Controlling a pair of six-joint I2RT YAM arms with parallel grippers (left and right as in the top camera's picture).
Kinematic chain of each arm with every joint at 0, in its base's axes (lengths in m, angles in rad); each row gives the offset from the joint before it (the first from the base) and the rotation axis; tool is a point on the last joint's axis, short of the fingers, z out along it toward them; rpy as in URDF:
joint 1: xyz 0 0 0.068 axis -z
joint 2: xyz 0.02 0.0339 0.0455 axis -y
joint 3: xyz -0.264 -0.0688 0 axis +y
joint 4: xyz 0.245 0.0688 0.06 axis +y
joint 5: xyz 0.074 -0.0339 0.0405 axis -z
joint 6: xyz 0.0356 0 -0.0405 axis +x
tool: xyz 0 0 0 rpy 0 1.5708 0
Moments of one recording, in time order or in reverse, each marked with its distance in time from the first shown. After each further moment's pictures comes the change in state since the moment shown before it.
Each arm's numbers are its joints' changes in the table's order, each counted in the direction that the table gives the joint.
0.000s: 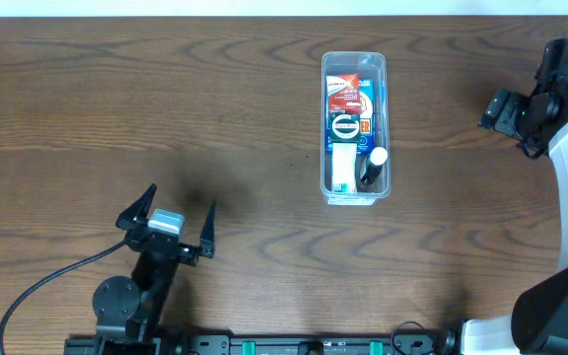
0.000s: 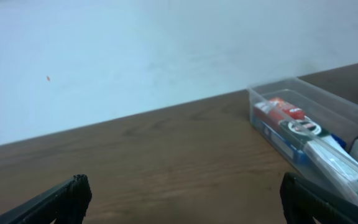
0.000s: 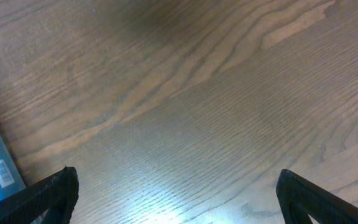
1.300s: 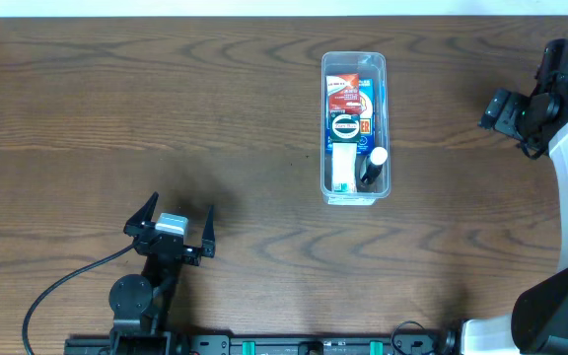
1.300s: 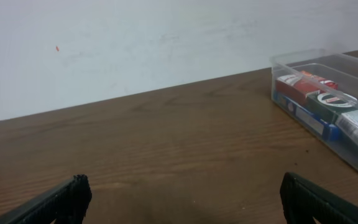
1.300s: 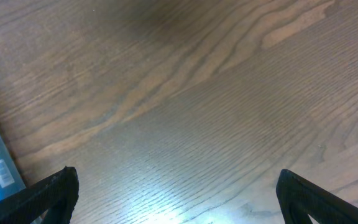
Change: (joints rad) left arm -0.039 0.103 0.211 -0.068 -0.027 0.008; right arm 0.000 0.000 0.000 0.000 0.000 0.000
